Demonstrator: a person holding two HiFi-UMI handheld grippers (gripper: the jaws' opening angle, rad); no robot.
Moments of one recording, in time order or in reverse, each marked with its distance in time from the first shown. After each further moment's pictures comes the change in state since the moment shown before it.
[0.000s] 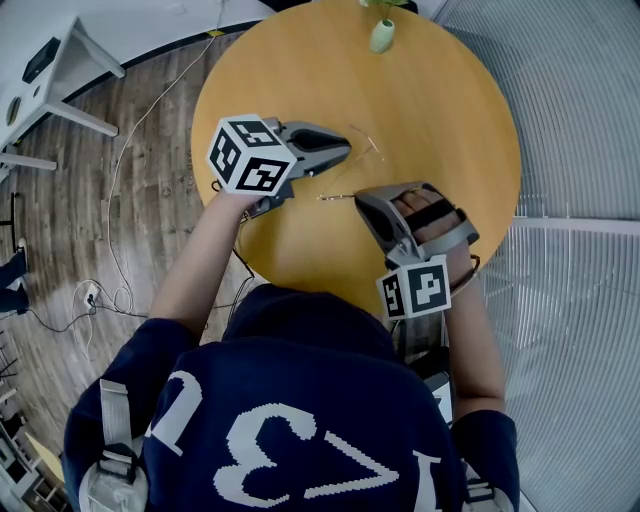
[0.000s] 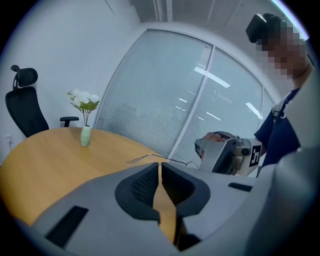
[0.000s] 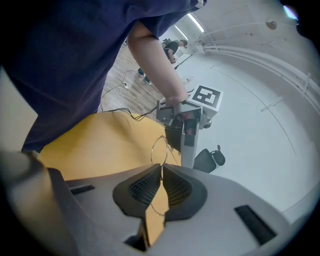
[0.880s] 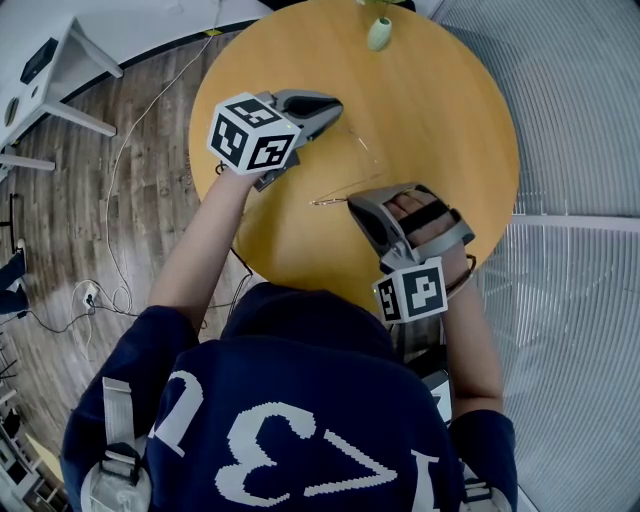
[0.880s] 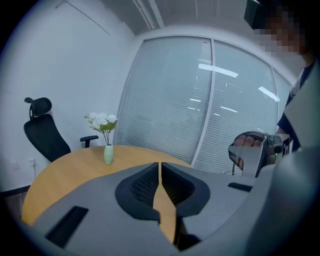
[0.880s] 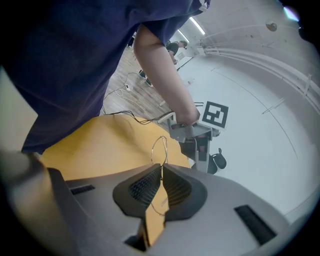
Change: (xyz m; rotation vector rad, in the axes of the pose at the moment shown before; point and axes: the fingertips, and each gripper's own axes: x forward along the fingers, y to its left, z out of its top) left arm -0.005 0.055 0.036 0.107 -0.091 0.254; right arm -0.004 0.007 0.008 -0.012 -0.028 0.010
